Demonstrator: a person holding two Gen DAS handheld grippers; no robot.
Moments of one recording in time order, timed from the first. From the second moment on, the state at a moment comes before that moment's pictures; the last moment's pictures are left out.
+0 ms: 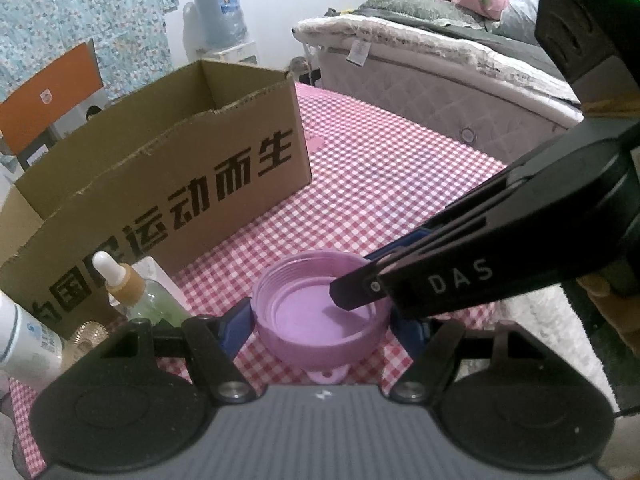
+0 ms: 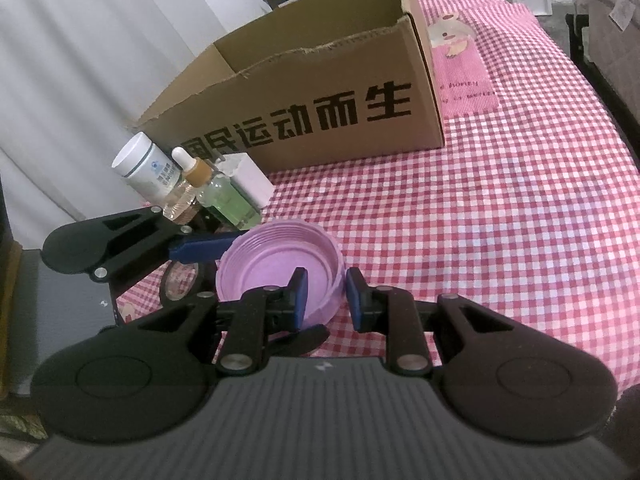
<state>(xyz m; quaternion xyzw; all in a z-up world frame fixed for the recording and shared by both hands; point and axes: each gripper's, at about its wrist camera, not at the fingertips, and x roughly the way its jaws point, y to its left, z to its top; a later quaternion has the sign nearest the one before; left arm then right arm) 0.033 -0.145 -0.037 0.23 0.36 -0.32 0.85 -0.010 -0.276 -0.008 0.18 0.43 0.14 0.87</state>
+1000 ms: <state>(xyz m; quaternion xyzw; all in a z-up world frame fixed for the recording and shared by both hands) 0.204 -0.081 0.080 0.19 0.39 -0.25 0.87 0.197 -0.214 0.108 0.12 0.44 0.25 0.86</state>
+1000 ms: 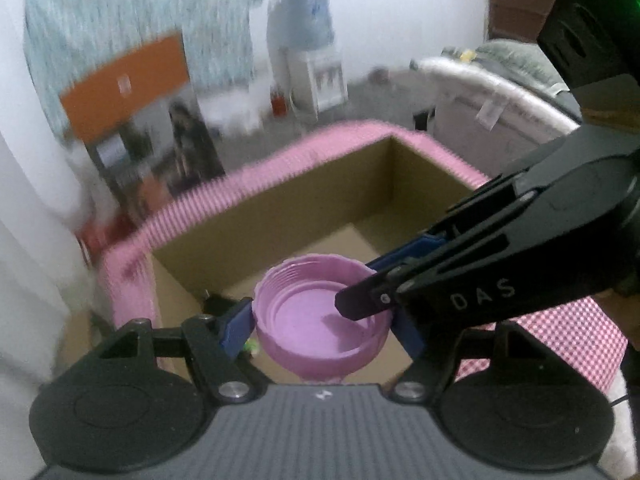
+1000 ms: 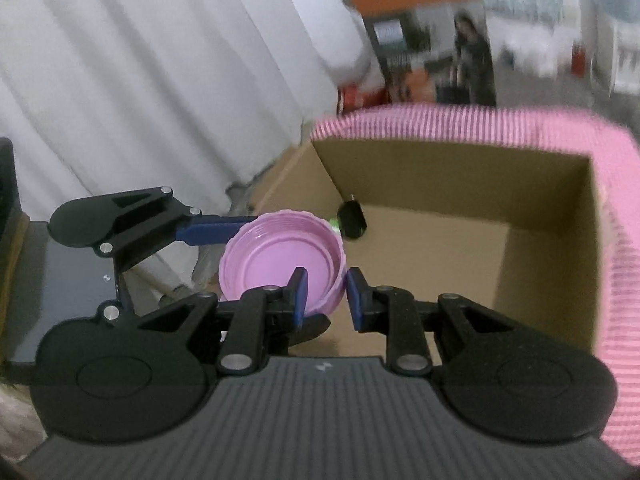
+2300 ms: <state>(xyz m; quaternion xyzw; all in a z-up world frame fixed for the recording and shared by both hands) 0.250 -0.073 0.056 0.17 0.49 -0.23 0.82 0.242 -0.242 0.067 0.20 0.48 0.25 0.82</state>
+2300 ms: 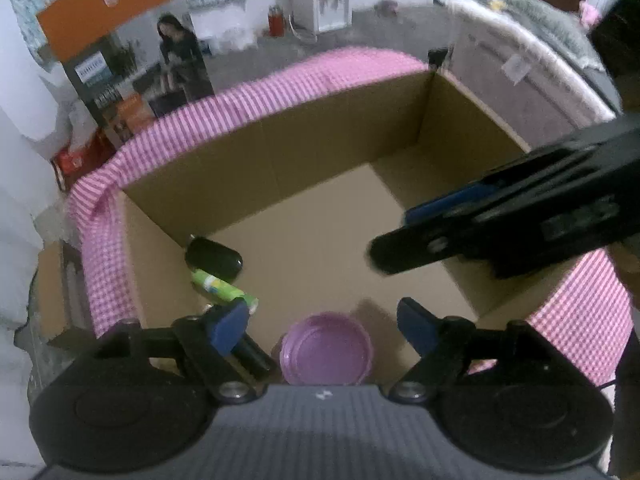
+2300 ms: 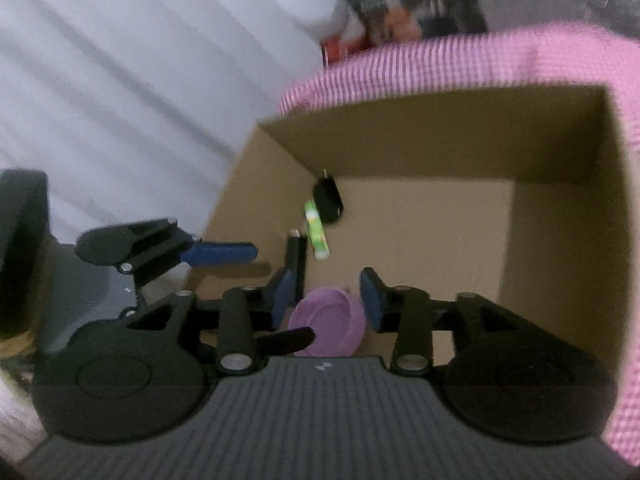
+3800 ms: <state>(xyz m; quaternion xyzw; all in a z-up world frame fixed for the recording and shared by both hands) 0.029 -0.009 -0.035 0.13 0.43 -0.23 0.87 0.006 -0.171 0.022 0.04 0.40 0.19 0.89</state>
